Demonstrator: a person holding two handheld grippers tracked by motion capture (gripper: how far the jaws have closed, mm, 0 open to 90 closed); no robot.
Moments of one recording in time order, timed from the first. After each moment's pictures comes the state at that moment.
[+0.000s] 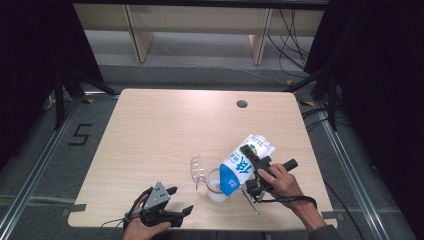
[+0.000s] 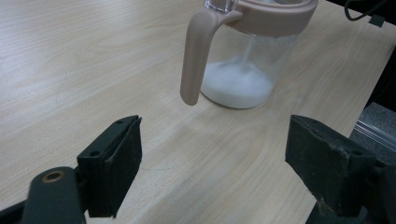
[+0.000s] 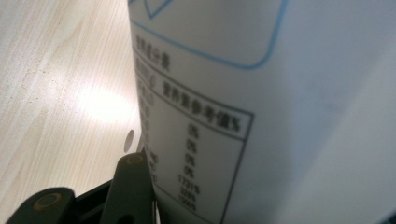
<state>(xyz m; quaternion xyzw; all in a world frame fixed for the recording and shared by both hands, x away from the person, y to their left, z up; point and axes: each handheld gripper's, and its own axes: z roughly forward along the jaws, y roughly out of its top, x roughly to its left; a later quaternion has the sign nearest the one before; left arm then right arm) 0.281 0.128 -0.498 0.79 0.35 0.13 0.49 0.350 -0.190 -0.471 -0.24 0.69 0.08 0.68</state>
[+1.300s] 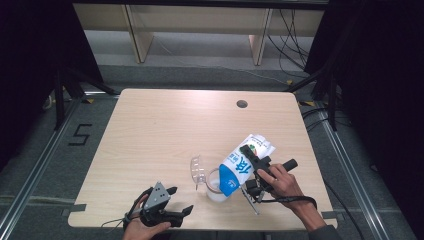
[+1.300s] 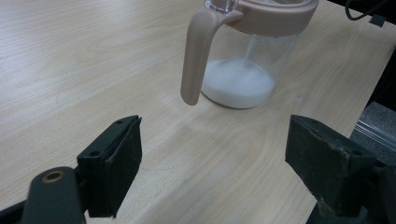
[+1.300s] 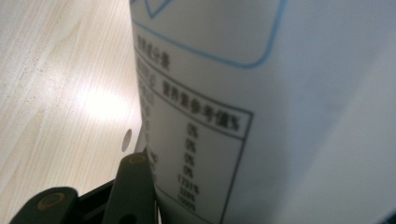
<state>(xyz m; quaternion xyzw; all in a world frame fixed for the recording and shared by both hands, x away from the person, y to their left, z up) 0.281 0.128 -0.498 0.79 0.35 0.13 0.49 0.350 -0.190 -0.473 -0.23 0.69 0.08 0.68</state>
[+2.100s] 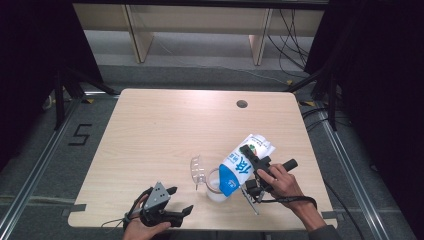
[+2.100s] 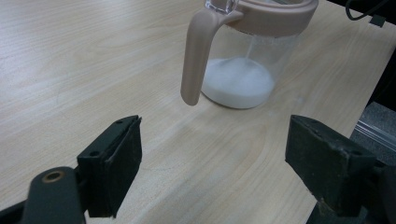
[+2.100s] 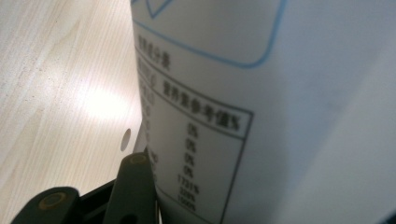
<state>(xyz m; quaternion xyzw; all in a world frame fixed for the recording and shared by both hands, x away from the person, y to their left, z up) 0.281 0.128 -0.498 0.79 0.35 0.13 0.49 0.349 -0.189 -0.471 -0.24 0.68 0.07 0.68</state>
